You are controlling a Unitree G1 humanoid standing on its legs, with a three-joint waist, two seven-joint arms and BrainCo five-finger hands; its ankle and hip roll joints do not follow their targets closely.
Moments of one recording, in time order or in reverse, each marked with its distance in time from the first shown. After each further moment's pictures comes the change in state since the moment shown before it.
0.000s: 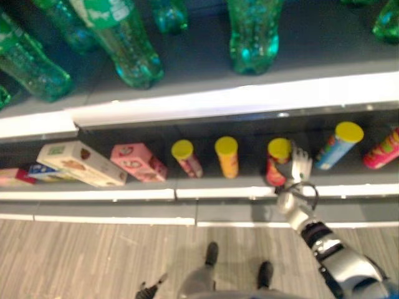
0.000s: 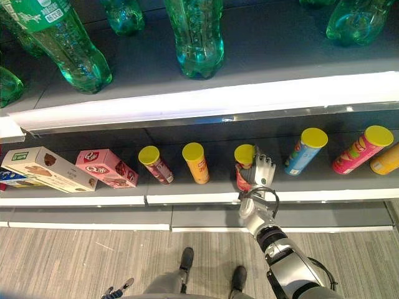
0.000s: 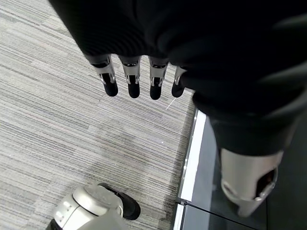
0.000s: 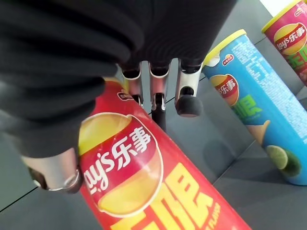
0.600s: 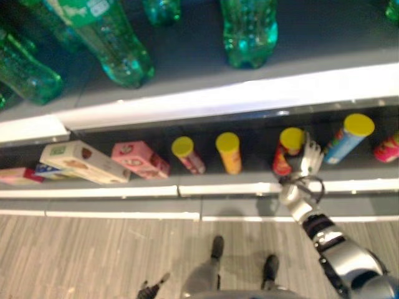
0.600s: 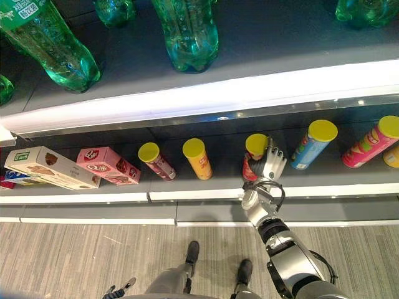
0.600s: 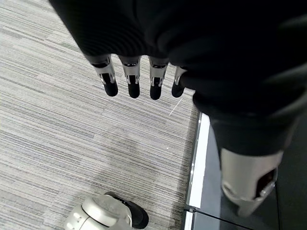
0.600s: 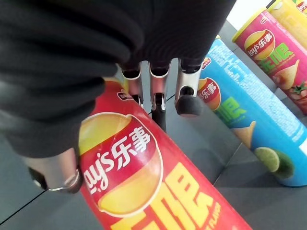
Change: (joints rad) left arm 0.000 -0.001 -0.028 -0.001 0.001 0.000 0.000; right arm -0.048 -0.001 -0.048 0.022 0.076 -0.009 -0.092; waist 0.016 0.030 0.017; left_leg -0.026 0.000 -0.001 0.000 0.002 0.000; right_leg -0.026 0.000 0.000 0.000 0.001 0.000
